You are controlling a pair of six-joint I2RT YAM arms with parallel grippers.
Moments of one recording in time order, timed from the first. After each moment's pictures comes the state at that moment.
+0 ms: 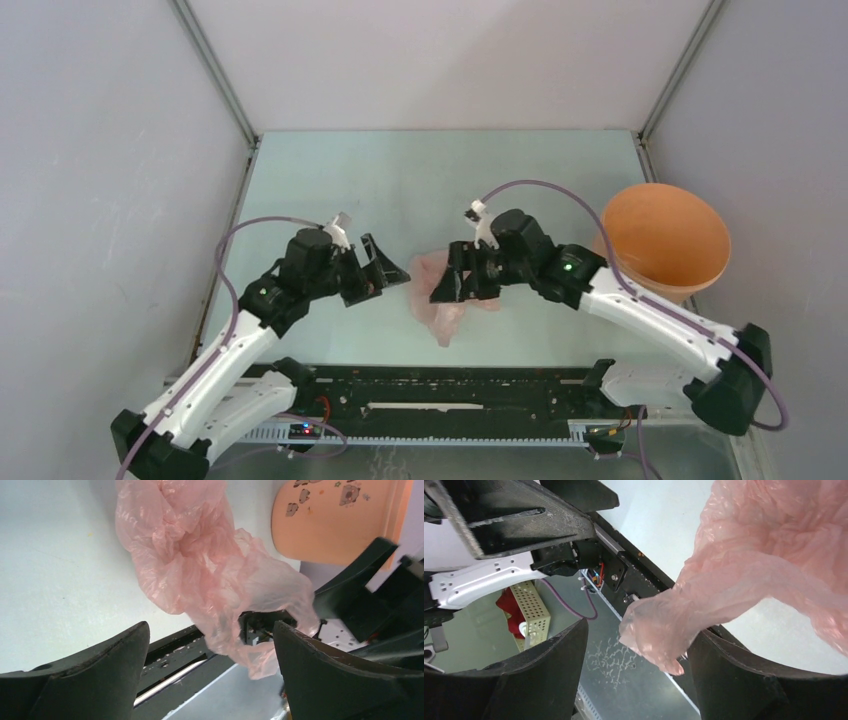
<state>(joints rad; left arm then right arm) -0.51 0.82 0.74 -0.56 0.32 -0.91 0.87 1.21 1.04 -0.49 -0.35 0.75</state>
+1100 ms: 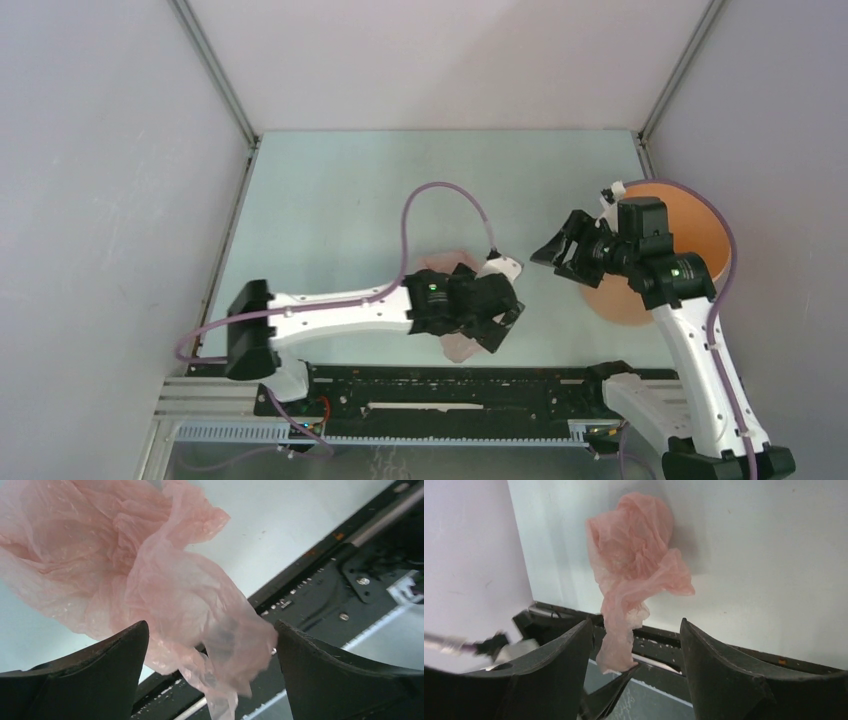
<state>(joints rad) -1.34 1.56 1.37 -0.78 -0.31 -0.57 0.17 0.90 1.10 -0.98 -0.38 0.66</state>
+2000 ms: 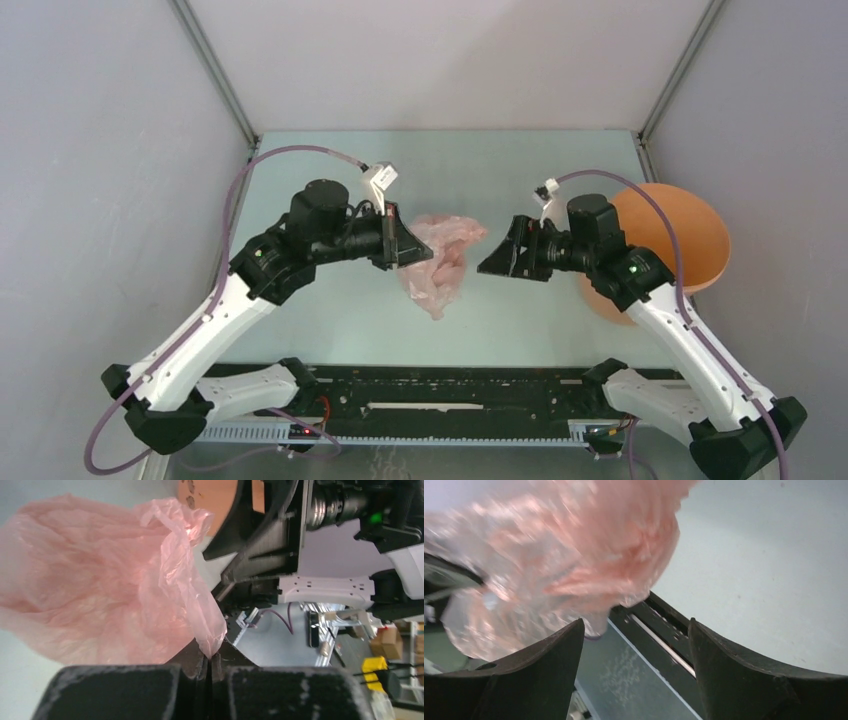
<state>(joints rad) -0.78 1.05 1.31 -0.66 0.31 -0.58 0.50 0.95 1.02 -0.68 -0.51 0.65</state>
